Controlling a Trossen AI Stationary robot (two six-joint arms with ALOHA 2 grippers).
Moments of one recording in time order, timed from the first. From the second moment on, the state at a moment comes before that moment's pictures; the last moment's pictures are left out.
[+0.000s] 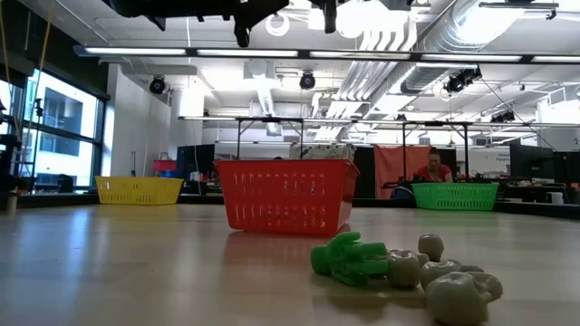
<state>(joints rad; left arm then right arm) 0.30 1.27 0.88 0.46 0.36 -0.26 -0.19 1.46 1.22 0.22 -0.18 0.25</state>
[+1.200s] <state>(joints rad) 0.45 1.04 0.88 0.15 0.35 -0.18 -0.26 1.28 1.22 0.08 -0.11 0.21</state>
